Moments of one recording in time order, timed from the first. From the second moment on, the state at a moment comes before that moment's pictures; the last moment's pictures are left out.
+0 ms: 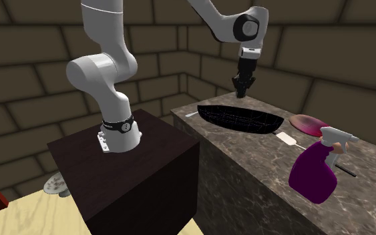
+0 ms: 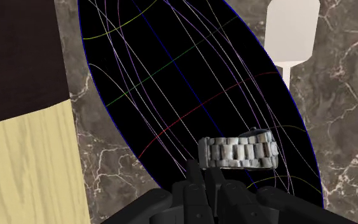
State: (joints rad) arm 0.25 0.28 0.80 -2.01 -0.30 2.08 1.49
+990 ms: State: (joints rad) arm 0.30 0.39 0.75 -2.05 -0.41 2.19 1.57
